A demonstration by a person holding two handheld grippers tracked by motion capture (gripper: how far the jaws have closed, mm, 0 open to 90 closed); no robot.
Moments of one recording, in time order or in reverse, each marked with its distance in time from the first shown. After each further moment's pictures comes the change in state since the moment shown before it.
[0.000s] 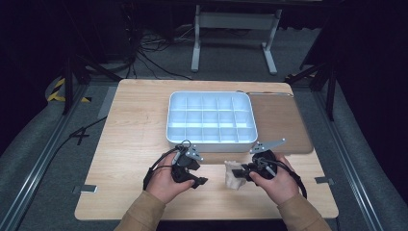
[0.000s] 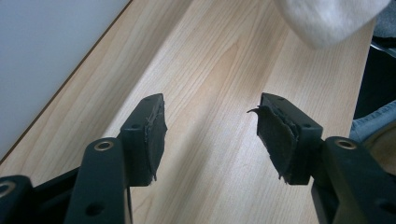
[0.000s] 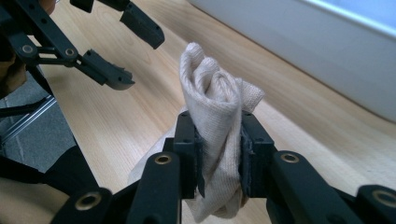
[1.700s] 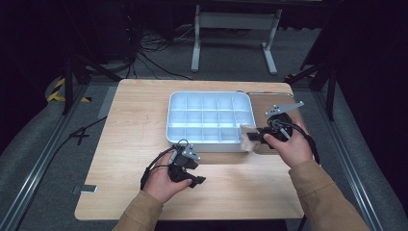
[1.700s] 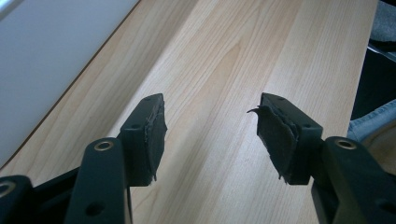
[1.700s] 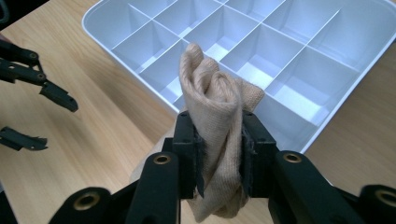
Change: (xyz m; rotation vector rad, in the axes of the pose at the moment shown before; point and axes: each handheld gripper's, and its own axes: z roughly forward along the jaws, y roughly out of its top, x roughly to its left) left arm 0.003 -0.005 -0.007 -0.019 0.006 -0.005; right arm -0.060 0.066 -0.045 -0.055 -0.157 -0.033
